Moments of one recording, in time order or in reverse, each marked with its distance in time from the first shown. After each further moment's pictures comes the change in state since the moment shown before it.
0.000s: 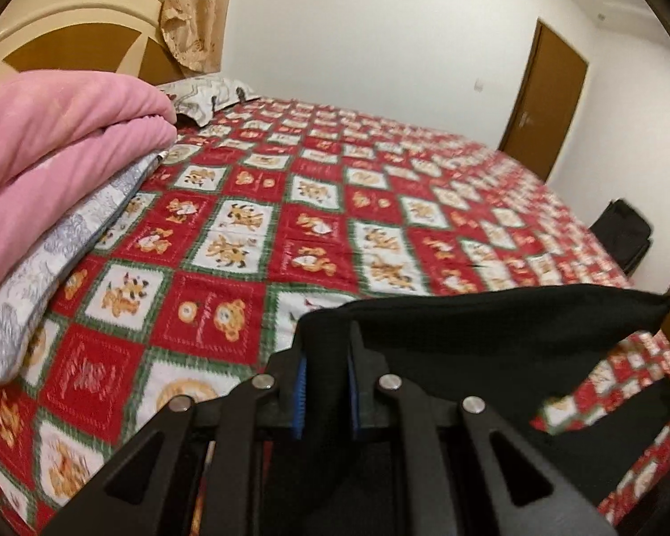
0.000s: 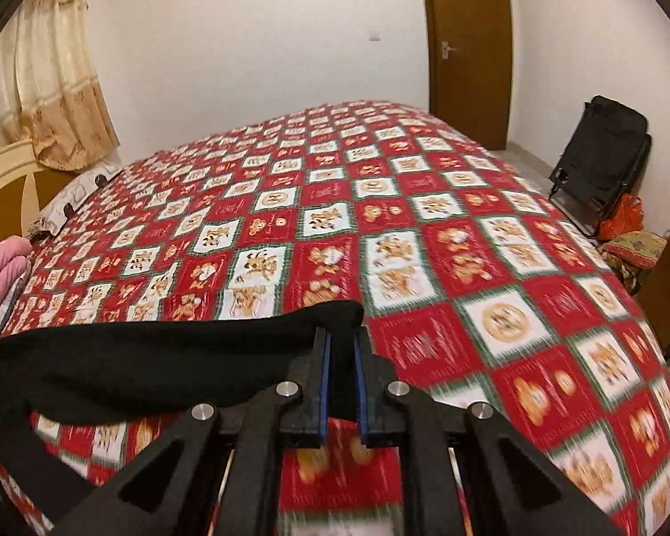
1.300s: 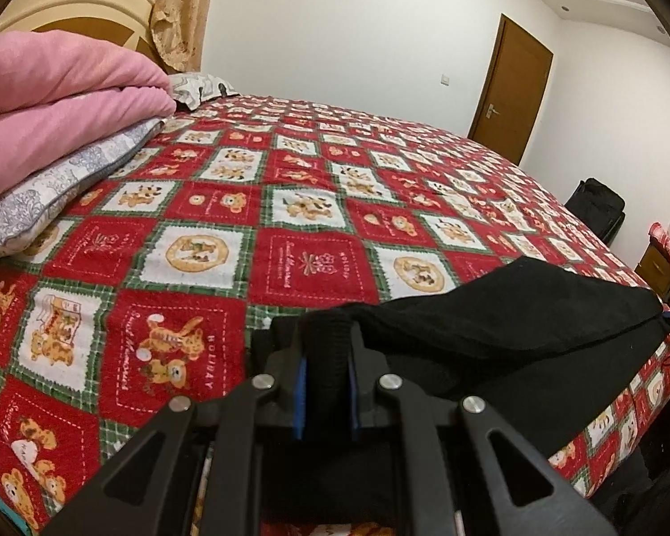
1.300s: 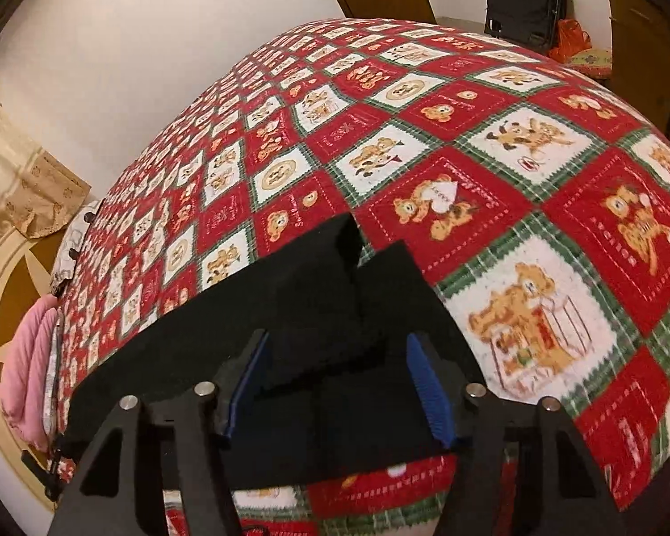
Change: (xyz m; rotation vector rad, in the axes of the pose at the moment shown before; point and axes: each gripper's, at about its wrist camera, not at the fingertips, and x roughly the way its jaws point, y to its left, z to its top) left arm -0.037 0.012 -0.113 0.064 -0.019 -0.053; right arm -0.064 -0.039 -0.153 0.413 0.234 0.049
